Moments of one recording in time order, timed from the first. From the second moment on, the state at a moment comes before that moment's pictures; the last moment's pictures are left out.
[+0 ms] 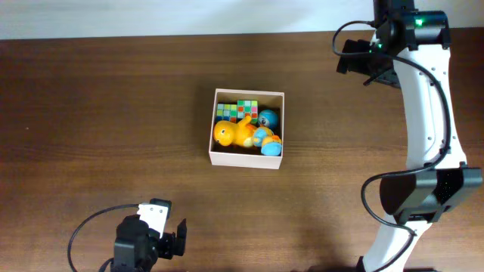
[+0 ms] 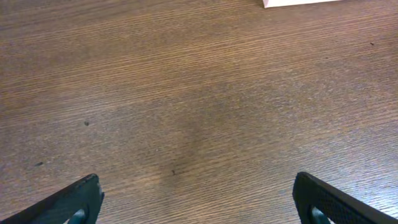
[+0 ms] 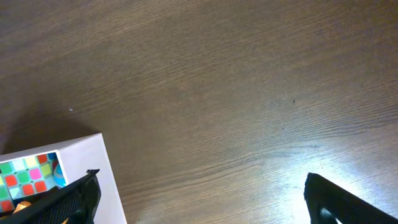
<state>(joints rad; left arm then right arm) -0.16 0.16 0.23 -0.86 0.03 0.03 0.01 2.04 2.27 -1.45 0.09 0.34</state>
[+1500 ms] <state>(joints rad) -0.16 0.21 0.05 0.01 -0.13 -0.02 0.01 2.04 2.27 -1.45 0.09 0.34</state>
